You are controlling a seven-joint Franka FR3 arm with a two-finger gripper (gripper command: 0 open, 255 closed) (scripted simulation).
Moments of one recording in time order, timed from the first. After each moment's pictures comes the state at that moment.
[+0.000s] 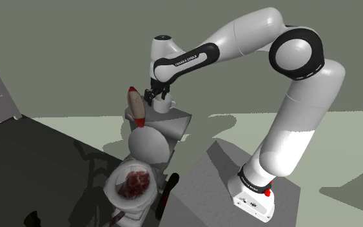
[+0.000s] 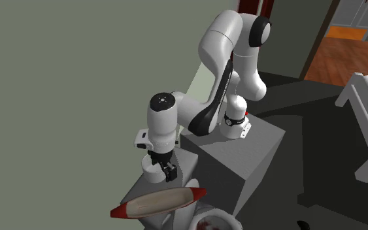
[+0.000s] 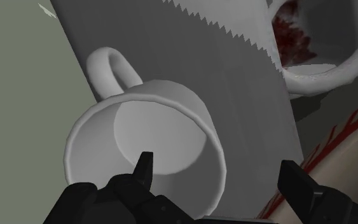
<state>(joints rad) -0.01 0.18 0.09 -2.07 -0.13 2.28 0.24</state>
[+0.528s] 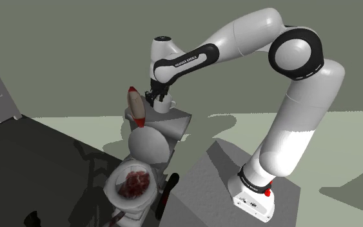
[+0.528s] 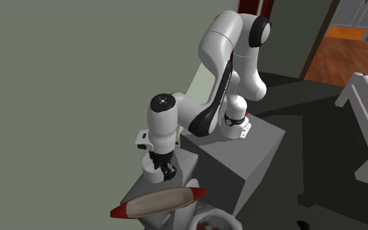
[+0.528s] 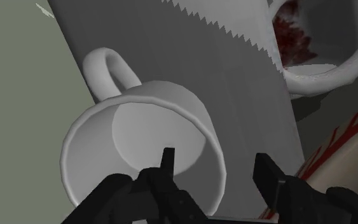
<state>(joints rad) -0.01 0.18 0.09 -2.07 -0.13 2.29 0.24</state>
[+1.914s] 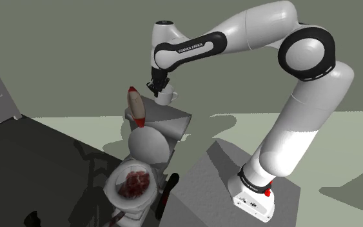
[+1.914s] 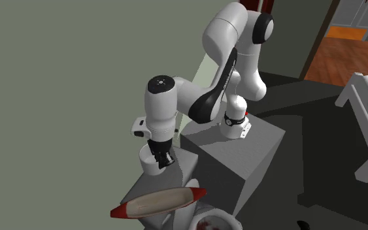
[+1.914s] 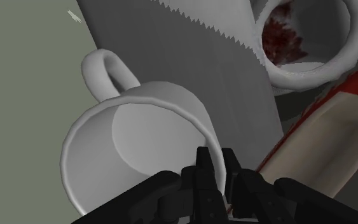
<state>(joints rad) -0.01 0.11 0.10 -2.01 -0.11 2.16 0.22</state>
